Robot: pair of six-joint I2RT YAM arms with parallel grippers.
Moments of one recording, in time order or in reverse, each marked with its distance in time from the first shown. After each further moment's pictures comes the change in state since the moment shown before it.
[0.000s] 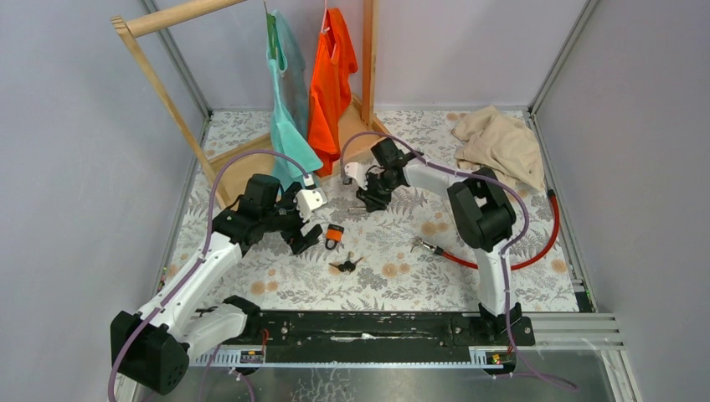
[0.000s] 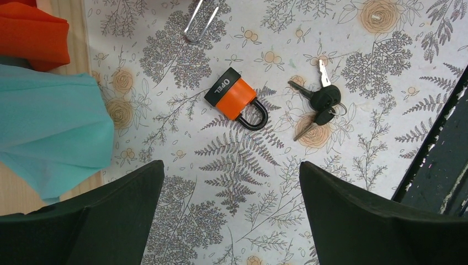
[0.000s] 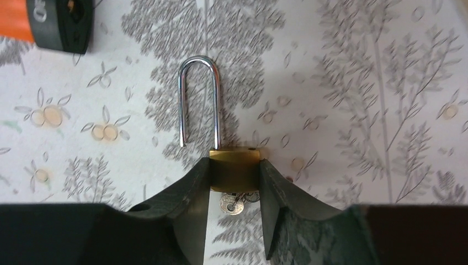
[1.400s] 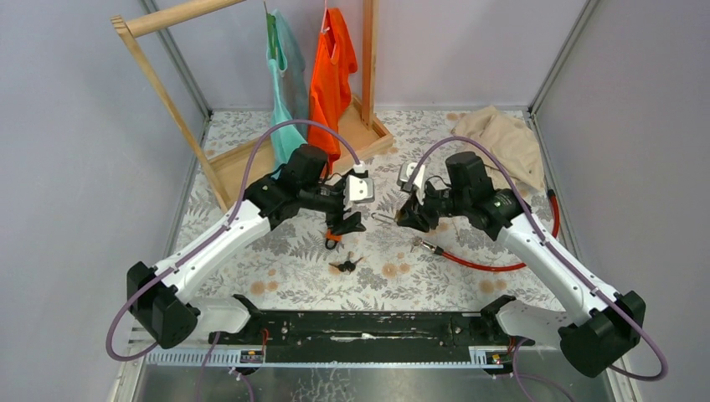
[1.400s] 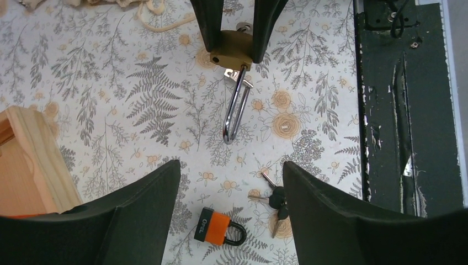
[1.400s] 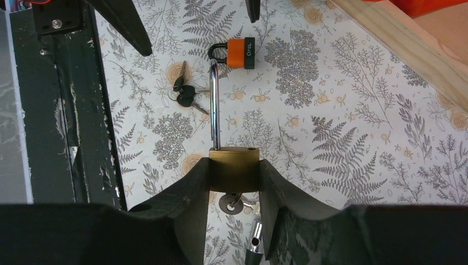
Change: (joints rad) left arm -0.290 0.270 0.392 0.012 0.190 0.026; right arm -0.046 -1.013 -0.515 -0.071 -0.150 0.306
